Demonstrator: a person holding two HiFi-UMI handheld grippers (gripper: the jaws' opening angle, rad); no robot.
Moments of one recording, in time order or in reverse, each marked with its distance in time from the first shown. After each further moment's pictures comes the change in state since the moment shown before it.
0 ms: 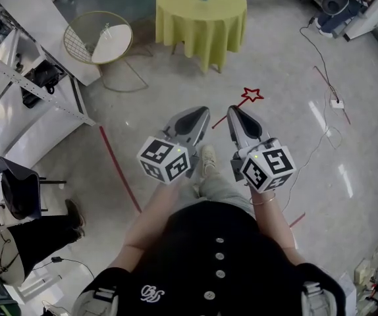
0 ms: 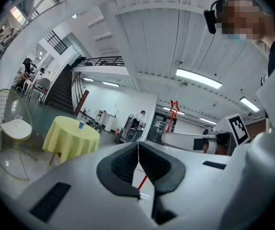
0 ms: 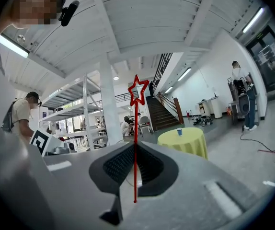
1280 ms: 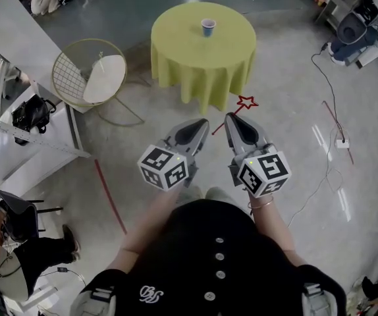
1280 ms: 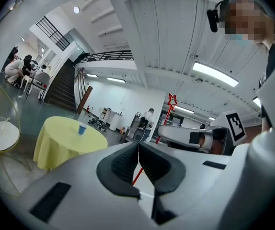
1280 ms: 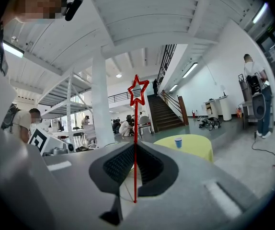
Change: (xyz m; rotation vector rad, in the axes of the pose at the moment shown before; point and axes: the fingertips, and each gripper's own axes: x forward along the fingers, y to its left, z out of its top) left arm 0.226 0.182 0.061 -0.027 0.036 0.038; right arm 0.237 -0.186 0.061 -0.038 0.029 0.062
